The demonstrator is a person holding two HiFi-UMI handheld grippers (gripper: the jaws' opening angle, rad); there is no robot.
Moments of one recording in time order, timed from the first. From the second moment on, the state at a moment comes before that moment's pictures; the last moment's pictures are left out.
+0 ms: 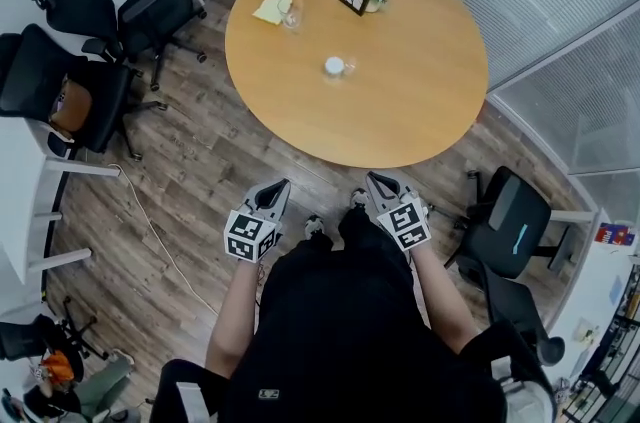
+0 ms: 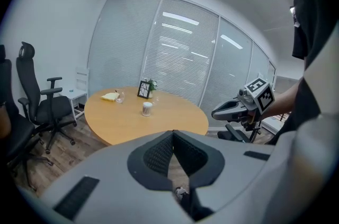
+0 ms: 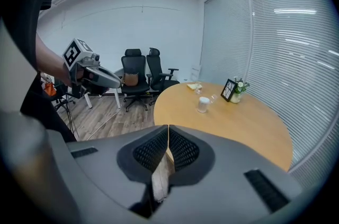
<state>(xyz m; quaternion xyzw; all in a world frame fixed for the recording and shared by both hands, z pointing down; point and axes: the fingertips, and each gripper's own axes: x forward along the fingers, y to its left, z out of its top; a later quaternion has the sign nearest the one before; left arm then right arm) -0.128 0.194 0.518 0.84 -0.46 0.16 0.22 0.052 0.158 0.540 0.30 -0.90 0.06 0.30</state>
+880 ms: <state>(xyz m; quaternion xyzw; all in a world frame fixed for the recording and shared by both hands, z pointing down) -0.020 0.122 0.529 0.83 -0.48 0.18 0.23 0.098 0.050 0.545 0.23 -0.93 0.06 0.28</state>
